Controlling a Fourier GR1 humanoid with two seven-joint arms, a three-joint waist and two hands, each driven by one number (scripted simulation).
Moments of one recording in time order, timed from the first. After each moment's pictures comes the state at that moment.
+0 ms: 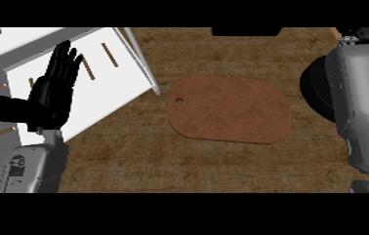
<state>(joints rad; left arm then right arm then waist) -0.28 0.17 0.11 -1.55 0.11 0.09 0.06 -0.96 -0.30 -0.39 -0.85 1.83 -0.23 1.12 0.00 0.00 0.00</state>
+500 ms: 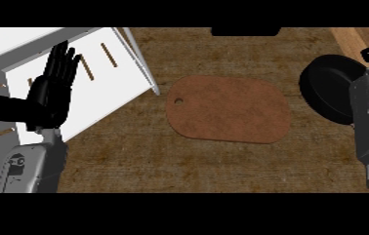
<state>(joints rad) -0.29 0.17 0.13 -1.53 0.10 0.08 0.04 -0.76 -0.35 -0.48 -0.92 1.72 -0.33 1.02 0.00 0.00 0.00</state>
